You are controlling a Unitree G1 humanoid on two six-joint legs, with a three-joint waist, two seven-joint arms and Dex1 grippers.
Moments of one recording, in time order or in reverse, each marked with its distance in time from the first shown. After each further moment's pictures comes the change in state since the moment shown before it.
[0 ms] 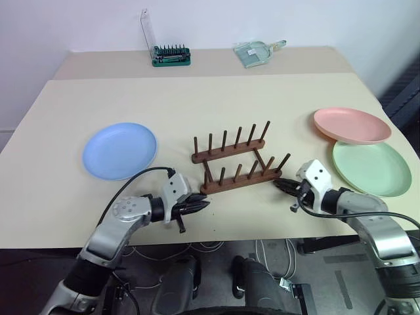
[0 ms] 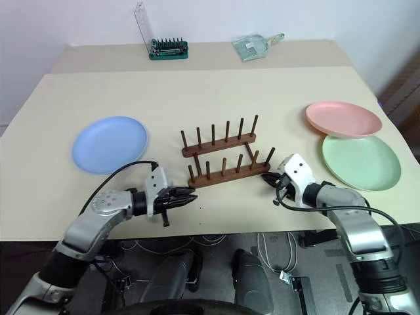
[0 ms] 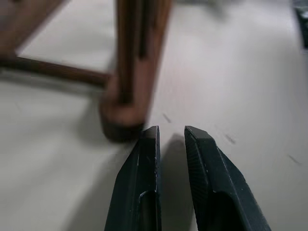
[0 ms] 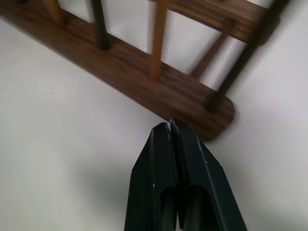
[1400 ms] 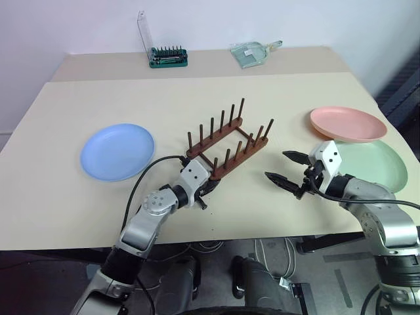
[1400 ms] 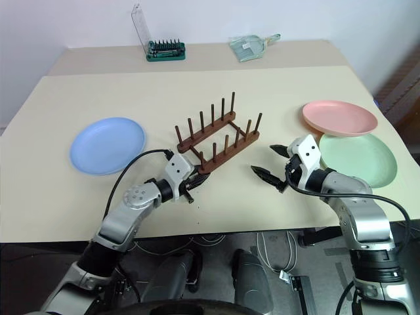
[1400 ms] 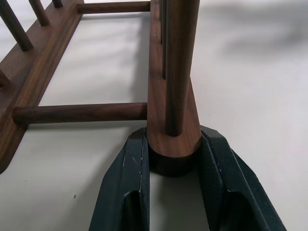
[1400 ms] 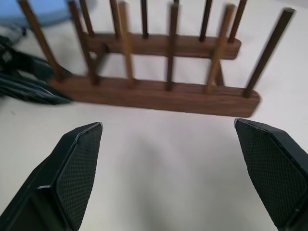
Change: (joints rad) left arm -0.086 -0.143 -0.057 0.108 0.142 -0.072 0.200; right arm -0.053 0.010 -0.135 0.007 0.164 0.019 0.063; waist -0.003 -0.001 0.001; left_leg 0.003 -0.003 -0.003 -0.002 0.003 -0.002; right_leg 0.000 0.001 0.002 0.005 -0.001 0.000
